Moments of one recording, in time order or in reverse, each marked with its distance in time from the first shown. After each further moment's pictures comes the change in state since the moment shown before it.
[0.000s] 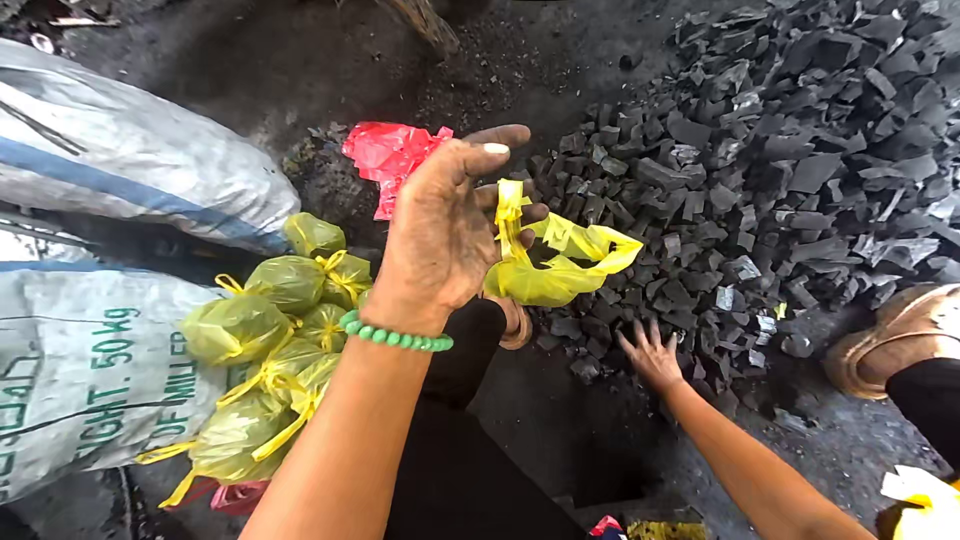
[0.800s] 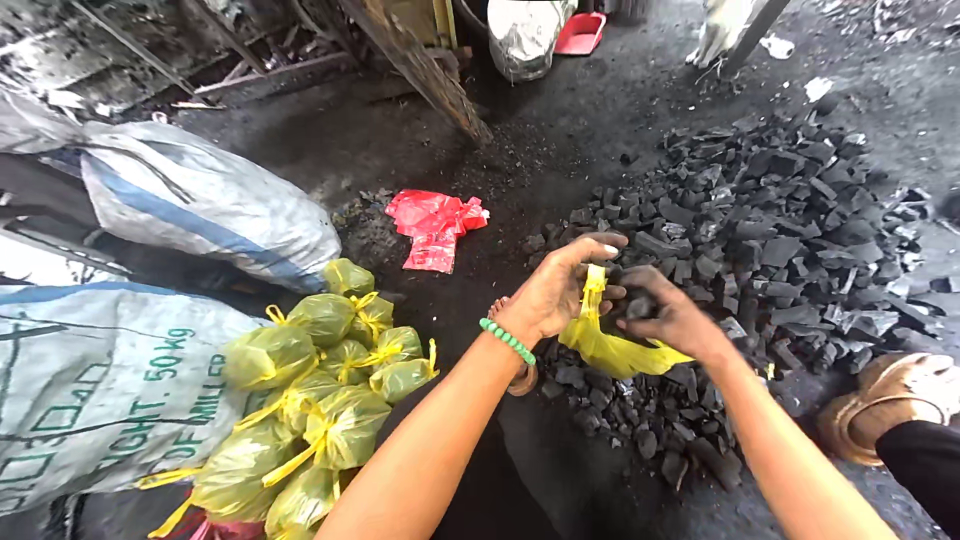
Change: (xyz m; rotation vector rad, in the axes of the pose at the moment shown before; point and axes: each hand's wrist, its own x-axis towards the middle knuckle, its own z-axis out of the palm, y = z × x) left_hand 0.007 -0.019 0.043 -0.053 -0.275 -0.189; right_hand -0.053 -0.040 -0.230 0.774 0.636 -0.784
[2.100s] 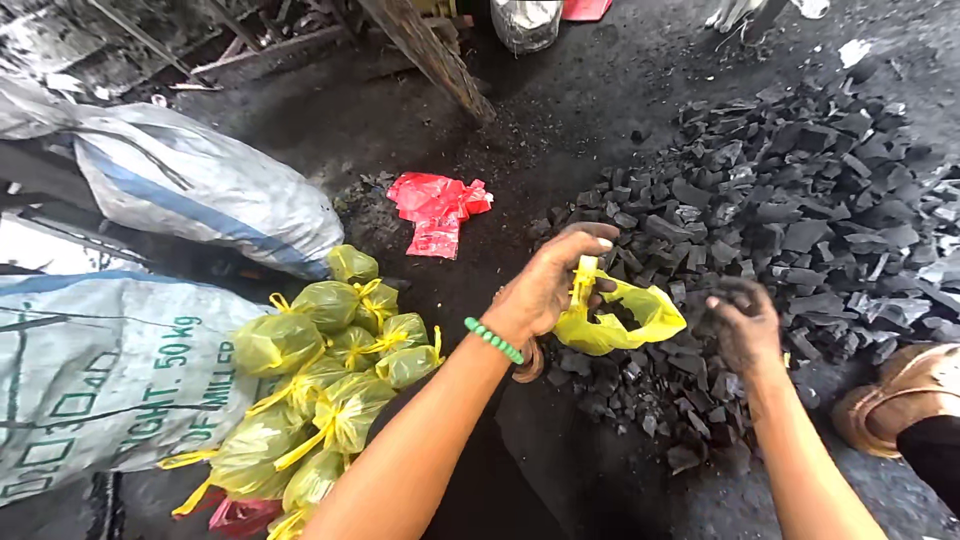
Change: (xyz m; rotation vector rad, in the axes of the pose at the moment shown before) left_hand -0.010 -0.001 -0.009 0.112 0.071 0.041; right_hand -0.070 0.066 -0.017 0.360 0.654 0.490
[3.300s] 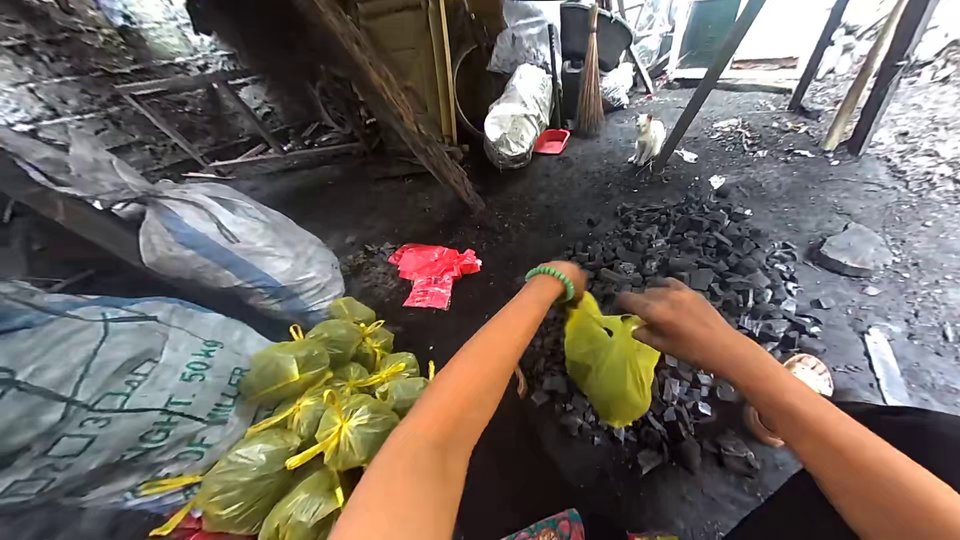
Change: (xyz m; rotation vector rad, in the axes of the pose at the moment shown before) left_hand -0.023 0.040 0.053 1.773 -0.225 -0.052; right_hand -0.127 -0.207 0.045 -1.191 -0.583 -1.065
